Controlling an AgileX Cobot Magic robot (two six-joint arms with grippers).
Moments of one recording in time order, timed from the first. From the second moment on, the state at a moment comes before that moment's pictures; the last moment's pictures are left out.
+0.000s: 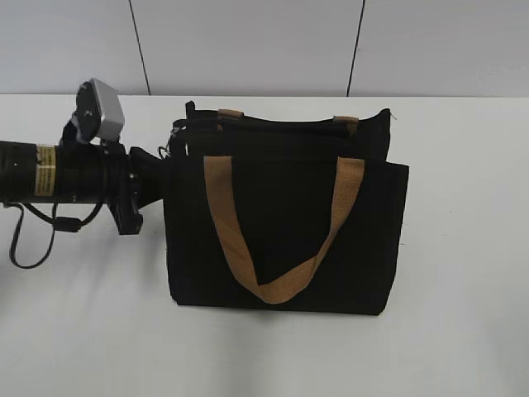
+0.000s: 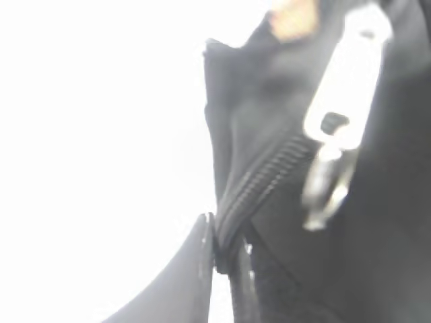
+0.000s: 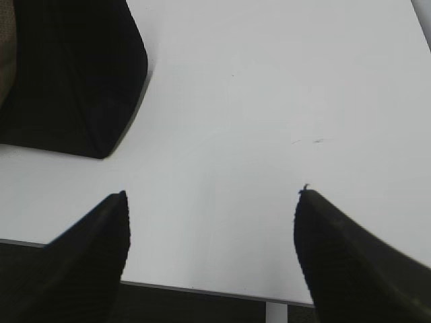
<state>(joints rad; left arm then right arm) -0.17 1.87 -0.79 1.27 -0.93 -0.48 -0.03 -0.01 -0.47 0.16 1.09 -0.20</state>
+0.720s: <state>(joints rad) -0.17 1.45 -0.70 1.26 -0.63 -0.74 -0.03 -0.01 -0.47 0.16 1.09 -0.20</state>
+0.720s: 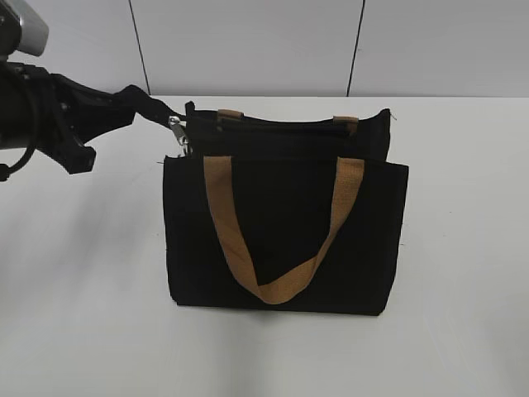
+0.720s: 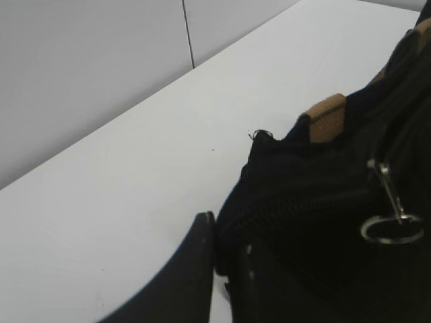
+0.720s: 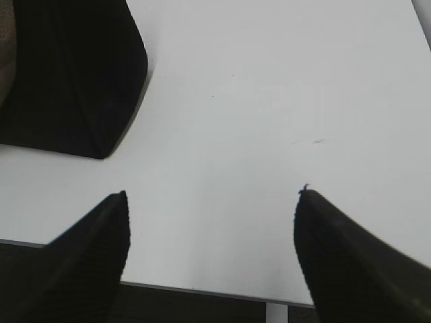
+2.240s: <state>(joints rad) -0.17 1.45 -0.77 1.30 -0.66 -0.93 0.51 1.21 -1.02 0.25 0.75 0.04</state>
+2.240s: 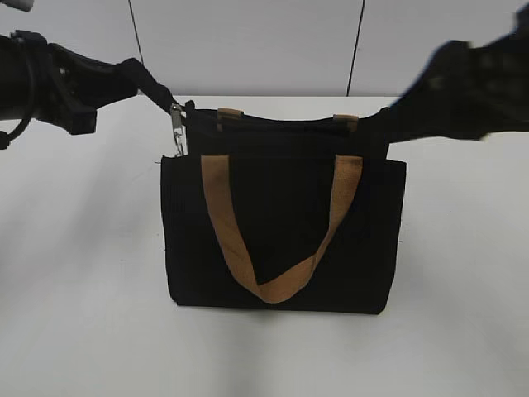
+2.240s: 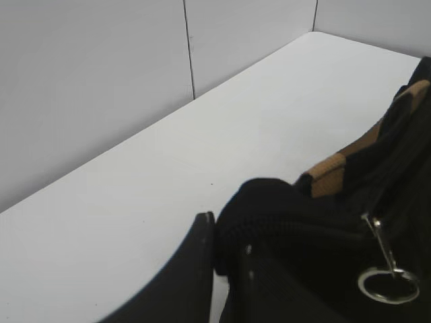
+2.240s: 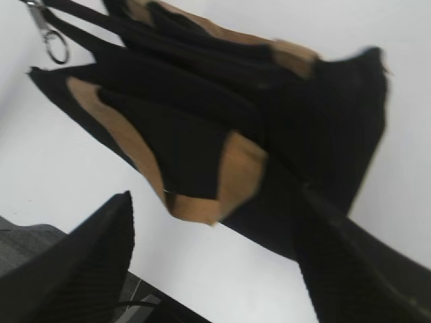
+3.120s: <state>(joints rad) -0.17 1.45 -0.77 1.28 -0.70 -0.93 0.77 1.82 -1.48 0.33 0.64 0.10</state>
